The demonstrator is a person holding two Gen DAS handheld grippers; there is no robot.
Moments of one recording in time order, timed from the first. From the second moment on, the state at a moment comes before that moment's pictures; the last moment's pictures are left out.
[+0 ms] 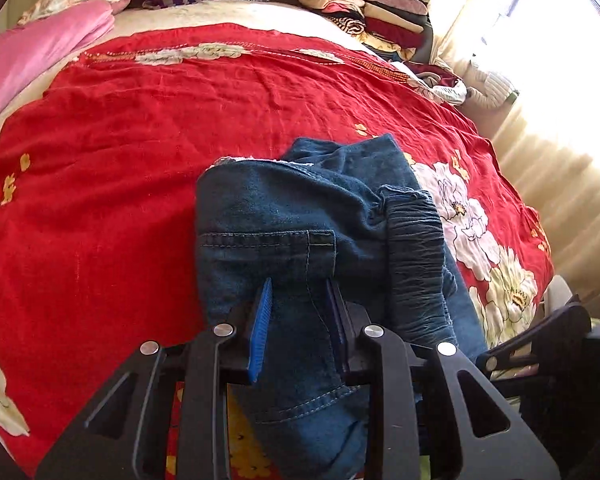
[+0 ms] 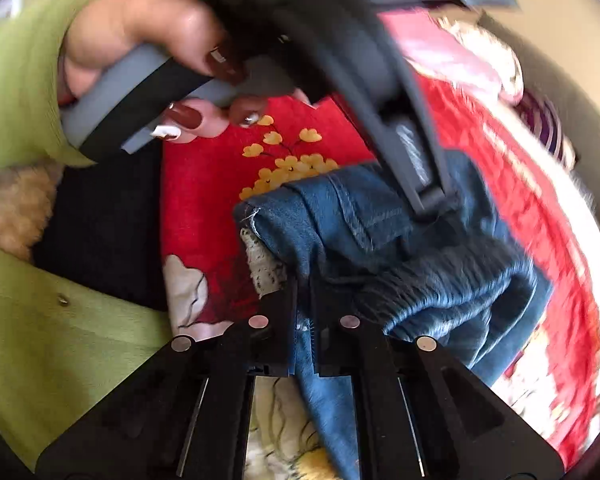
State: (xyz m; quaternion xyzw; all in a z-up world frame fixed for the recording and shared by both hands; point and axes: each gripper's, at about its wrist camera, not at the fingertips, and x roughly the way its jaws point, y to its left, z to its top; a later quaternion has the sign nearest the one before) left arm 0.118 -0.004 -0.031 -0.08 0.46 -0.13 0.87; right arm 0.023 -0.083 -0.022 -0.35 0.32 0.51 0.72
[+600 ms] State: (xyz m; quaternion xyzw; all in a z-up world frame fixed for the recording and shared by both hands) left arm 0.092 0.006 -0.006 -0.11 0.41 -0.13 0.90; right arm 0.012 -0.135 0.035 -0.23 0.31 0.51 0.77
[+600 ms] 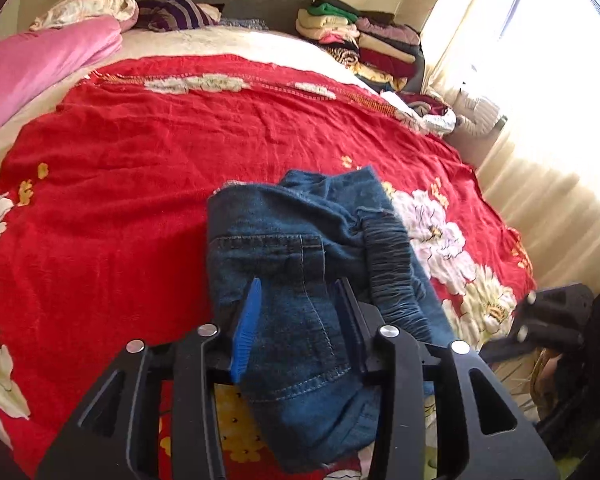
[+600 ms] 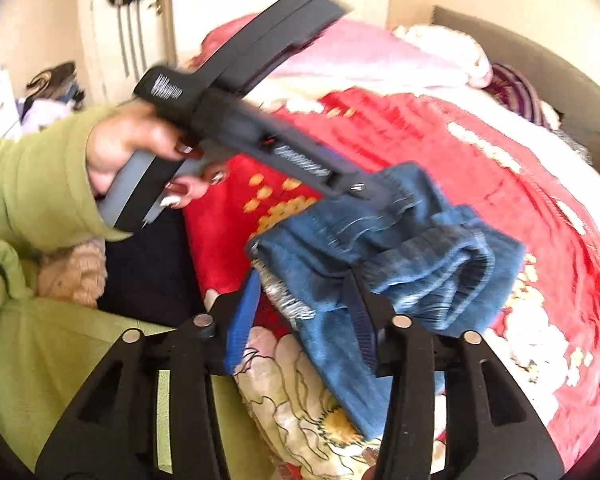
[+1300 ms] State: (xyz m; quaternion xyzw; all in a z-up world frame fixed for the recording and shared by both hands) left arm 0.051 0.003 0.051 -0.07 0.33 -0.08 0.94; right arm 0.064 -0.208 0.079 -0.08 0.26 0.37 0.89
